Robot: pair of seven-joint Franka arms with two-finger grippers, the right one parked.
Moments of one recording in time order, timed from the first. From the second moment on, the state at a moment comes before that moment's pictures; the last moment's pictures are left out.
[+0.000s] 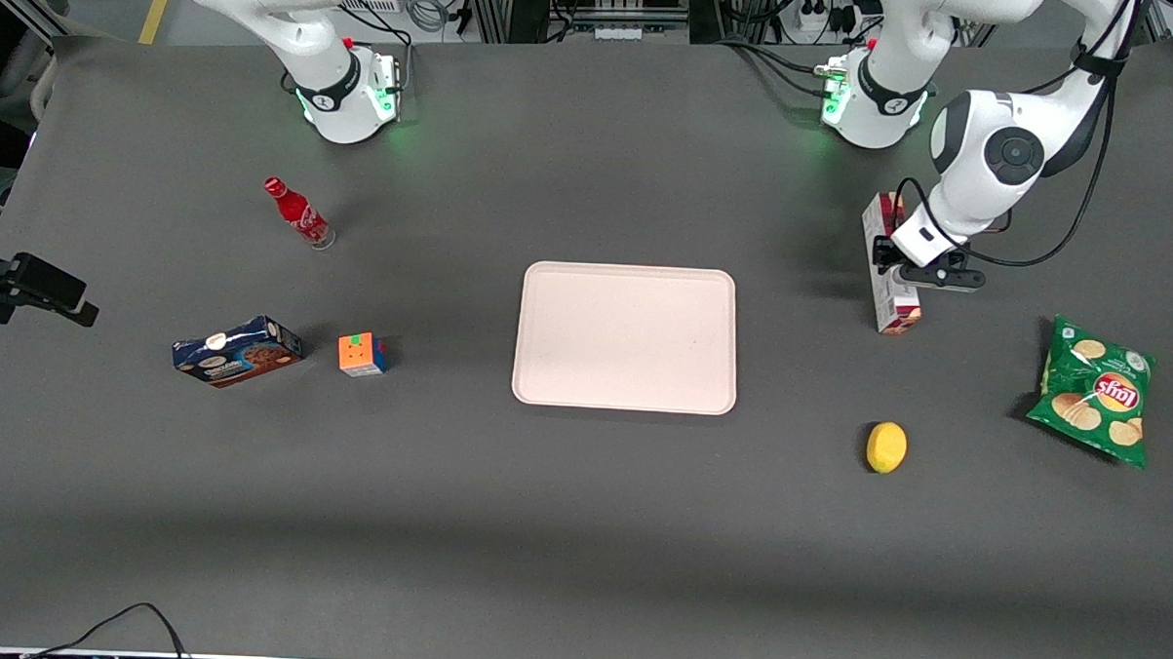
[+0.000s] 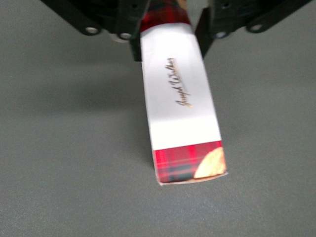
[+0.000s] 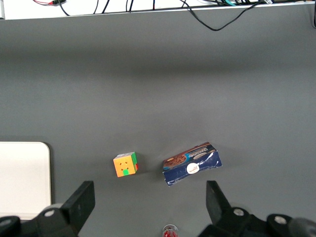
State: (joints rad) arm -0.37 -0.08 0.34 -2.83 0.11 2.72 -0.03
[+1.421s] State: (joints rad) arm -0.44 -0.10 0.17 -2.04 0.05 1.94 -0.14
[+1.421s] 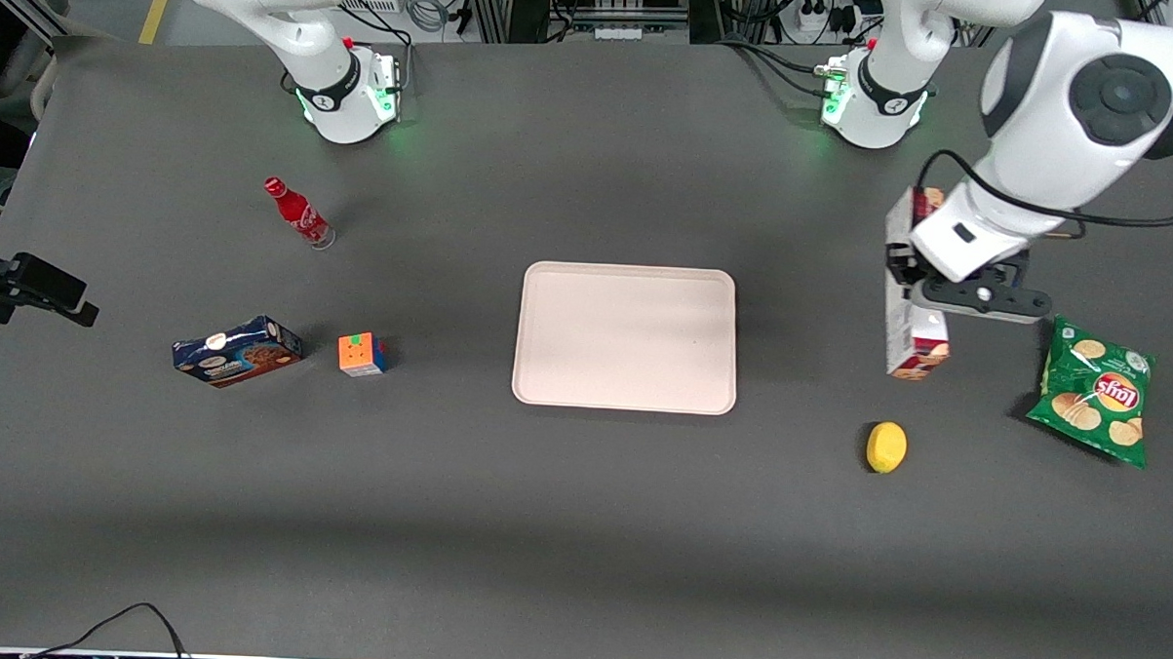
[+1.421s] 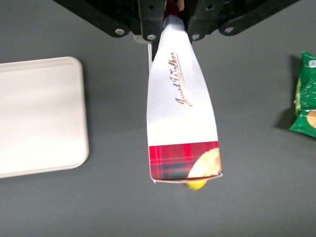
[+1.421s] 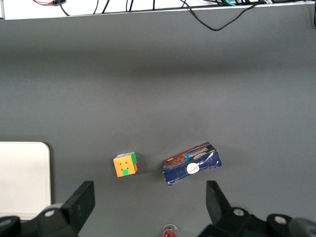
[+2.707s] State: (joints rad) arm -0.57 0.46 -0.09 -1.85 0.06 2.29 -0.65
